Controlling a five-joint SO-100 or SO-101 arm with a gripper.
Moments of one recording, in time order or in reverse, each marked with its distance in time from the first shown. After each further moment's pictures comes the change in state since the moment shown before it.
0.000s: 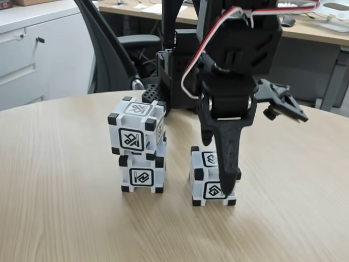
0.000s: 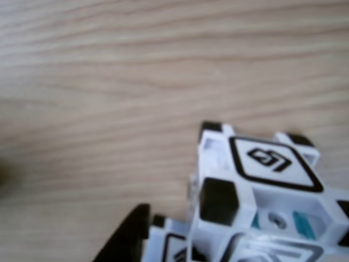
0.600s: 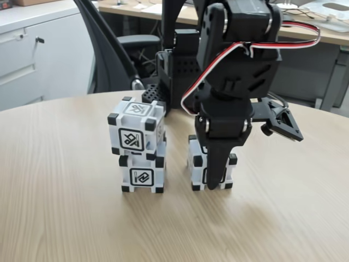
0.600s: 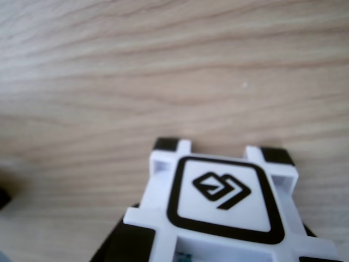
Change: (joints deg) arm -0.1 -7.5 -1.0 -0.9 3.4
